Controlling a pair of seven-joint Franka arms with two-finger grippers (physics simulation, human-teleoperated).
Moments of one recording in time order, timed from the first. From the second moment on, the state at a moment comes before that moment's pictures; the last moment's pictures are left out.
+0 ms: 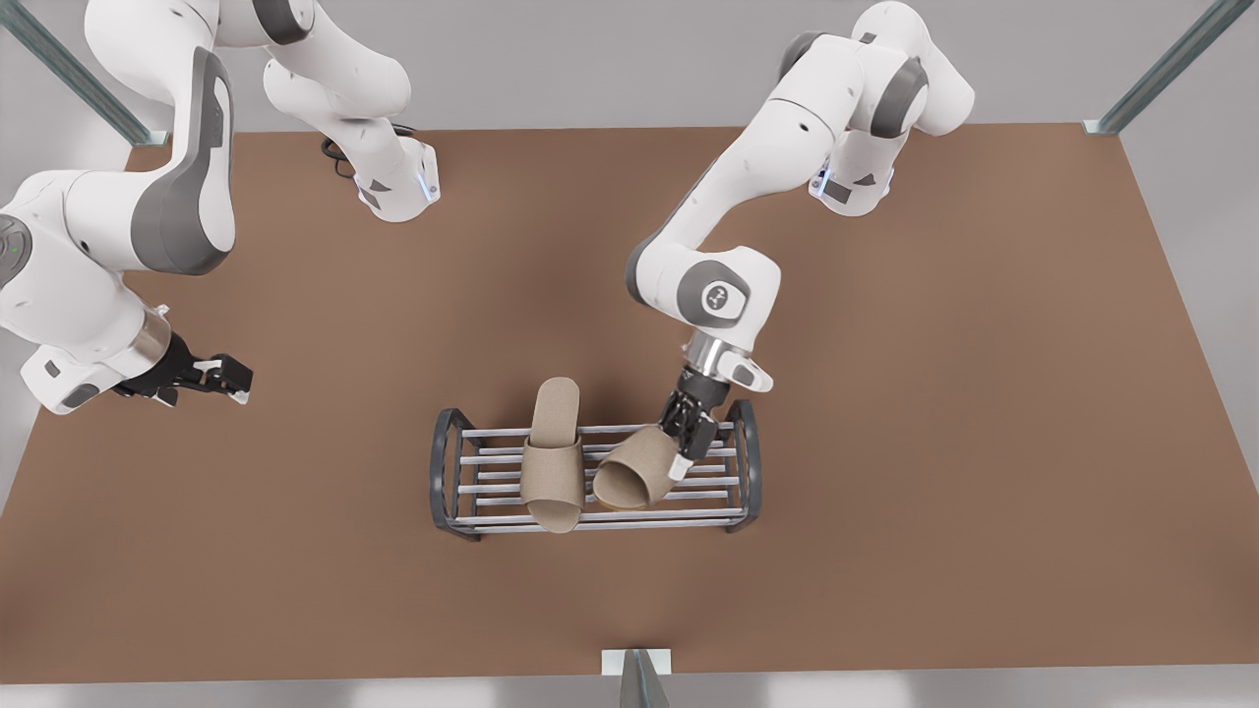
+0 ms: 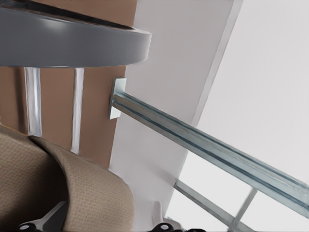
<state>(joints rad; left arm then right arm) -0.86 0.74 0.25 -1.19 -2.59 3.35 0.29 -0.02 0.21 0.01 -1.40 -0.05 1.67 -0.05</state>
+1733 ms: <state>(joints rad) -0.01 0.27 0.27 -1.77 -0.91 2.59 1.16 -0.09 0.17 -0.04 -1.29 0.05 1.42 -0.08</state>
